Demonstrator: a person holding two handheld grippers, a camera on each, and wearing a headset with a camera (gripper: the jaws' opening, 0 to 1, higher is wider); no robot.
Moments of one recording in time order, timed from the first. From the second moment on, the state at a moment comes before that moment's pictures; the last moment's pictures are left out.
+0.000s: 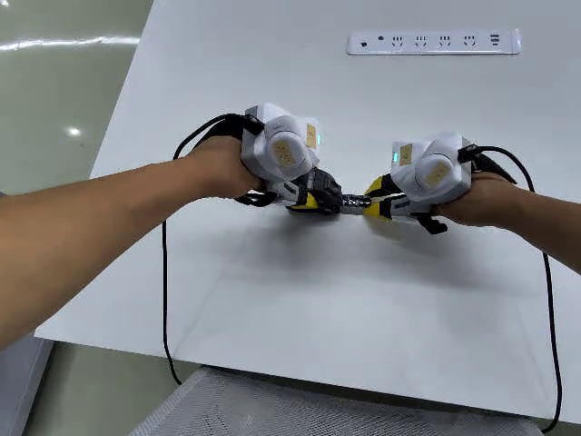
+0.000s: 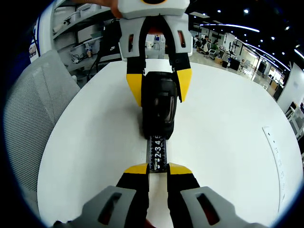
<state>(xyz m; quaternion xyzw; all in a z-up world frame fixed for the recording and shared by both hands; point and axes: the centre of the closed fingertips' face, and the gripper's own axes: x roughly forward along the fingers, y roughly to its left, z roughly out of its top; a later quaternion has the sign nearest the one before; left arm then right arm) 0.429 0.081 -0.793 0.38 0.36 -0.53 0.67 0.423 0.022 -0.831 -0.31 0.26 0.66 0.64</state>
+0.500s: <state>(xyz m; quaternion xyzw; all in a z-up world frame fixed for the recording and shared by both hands) 0.429 0.081 -0.793 0.38 0.36 -0.53 0.67 0.424 -0.004 -0.831 -0.31 0.28 0.65 0.64</state>
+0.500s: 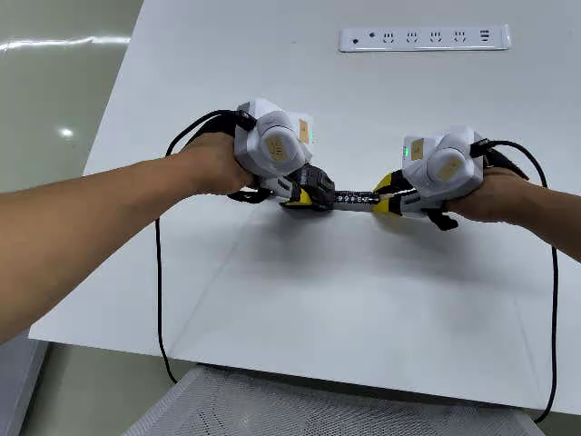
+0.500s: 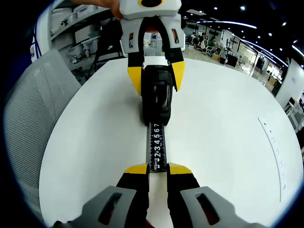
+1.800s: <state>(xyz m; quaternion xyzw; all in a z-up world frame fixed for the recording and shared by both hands) 0.430 0.080 -0.793 0.38 0.36 -0.53 0.67 0.429 -0.083 -0.833 -0.31 0.31 0.62 0.65</state>
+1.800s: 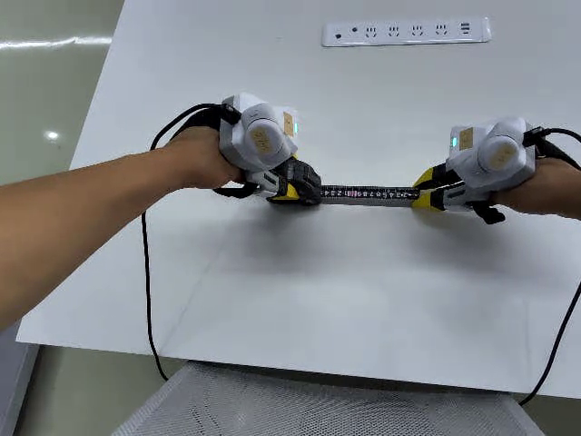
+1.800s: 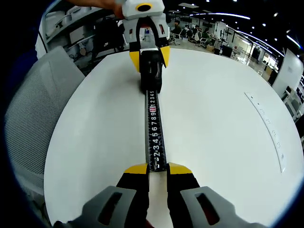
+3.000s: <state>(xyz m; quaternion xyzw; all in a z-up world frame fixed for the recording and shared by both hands) 0.429 0.079 -0.793 0.38 0.37 -0.53 0.66 0.428 -0.160 -0.830 -0.32 0.34 0.60 0.65</state>
